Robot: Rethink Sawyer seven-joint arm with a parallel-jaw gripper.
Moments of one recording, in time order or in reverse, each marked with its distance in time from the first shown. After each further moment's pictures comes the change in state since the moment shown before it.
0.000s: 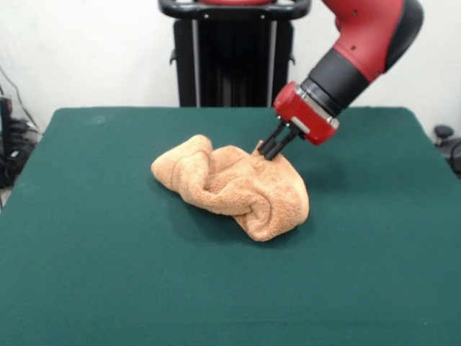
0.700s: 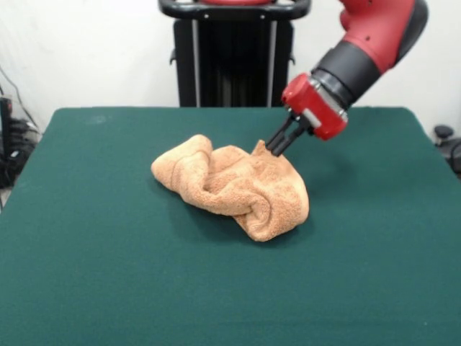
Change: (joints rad) arm 0.098 0.084 -0.101 -0.001 0.008 -0.135 0.000
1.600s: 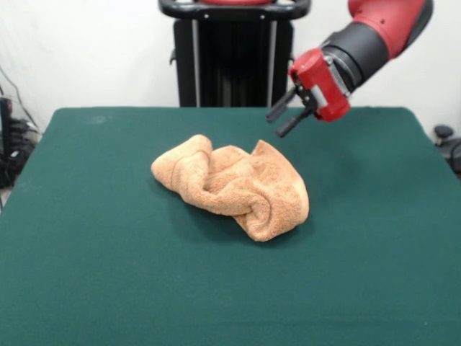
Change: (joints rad) arm 0.077 0.105 -0.139 -0.001 0.006 -0.005 0.000
